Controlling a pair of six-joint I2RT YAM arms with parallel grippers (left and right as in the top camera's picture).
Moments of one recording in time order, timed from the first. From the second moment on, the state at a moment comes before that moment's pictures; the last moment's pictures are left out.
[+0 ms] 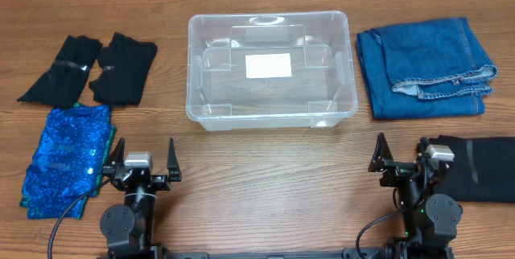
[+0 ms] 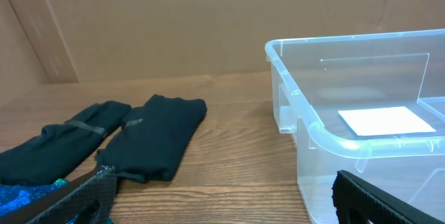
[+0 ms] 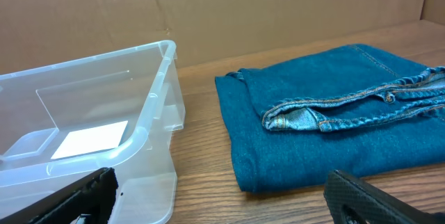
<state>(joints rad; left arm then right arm) 0.16 0.02 0.01 -0.06 0.14 0.06 -0.11 0.01 0.09 -0.23 -0.10 0.17</state>
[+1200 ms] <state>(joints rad) 0.16 0.26 0.61 -0.44 0.17 -0.03 -0.11 0.01 0.09 -0.23 -0.10 0.17</state>
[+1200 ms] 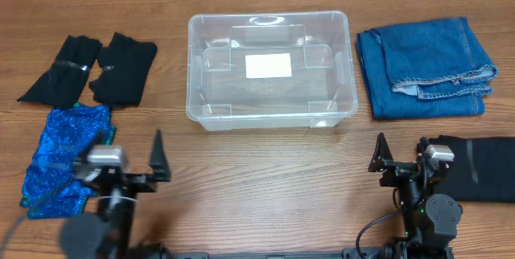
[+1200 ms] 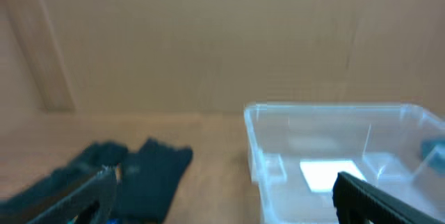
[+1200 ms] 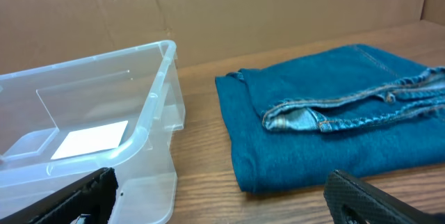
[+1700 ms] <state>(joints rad) 0.16 1.01 1.65 -1.44 0.13 0.14 -0.11 0.01 0.09 -0.23 -0.10 0.17</state>
